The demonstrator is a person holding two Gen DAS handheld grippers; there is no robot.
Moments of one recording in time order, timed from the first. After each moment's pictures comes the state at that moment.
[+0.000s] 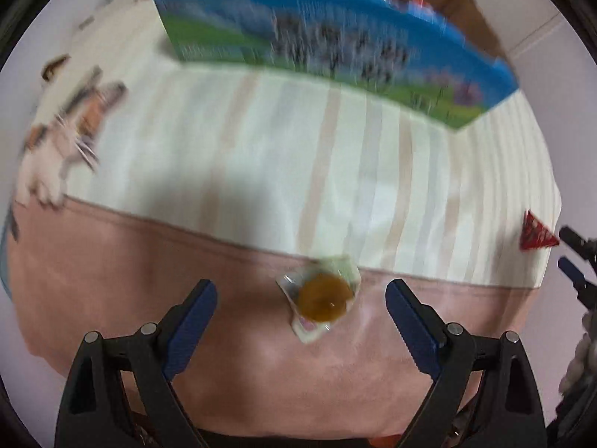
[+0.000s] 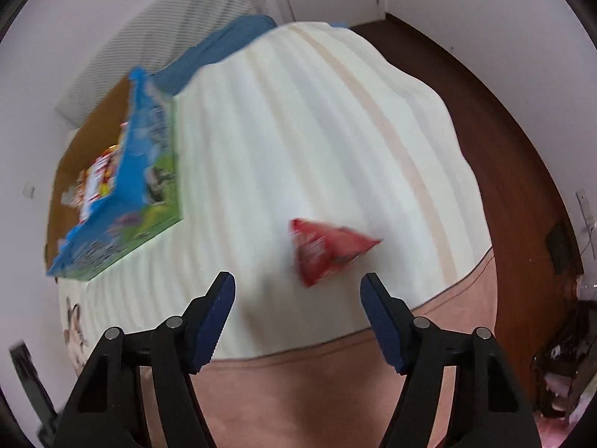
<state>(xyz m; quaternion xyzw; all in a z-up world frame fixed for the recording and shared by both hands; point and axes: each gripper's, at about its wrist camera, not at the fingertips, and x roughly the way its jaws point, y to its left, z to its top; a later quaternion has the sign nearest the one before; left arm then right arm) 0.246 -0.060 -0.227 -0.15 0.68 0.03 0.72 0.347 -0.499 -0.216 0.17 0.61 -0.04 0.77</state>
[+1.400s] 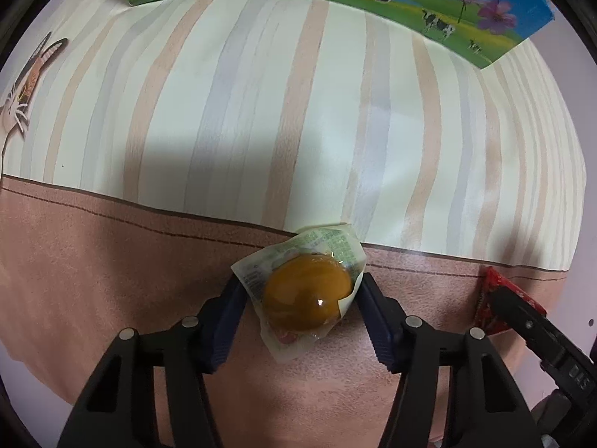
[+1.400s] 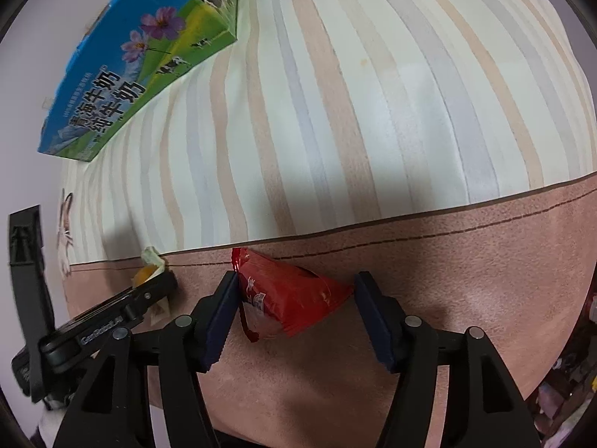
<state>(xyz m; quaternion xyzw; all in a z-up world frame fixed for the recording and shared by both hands) 0.247 -0.087 -0.308 -0.14 0.69 0.01 0.71 0.280 -0.380 -0.315 0.15 0.69 0.07 0.71</state>
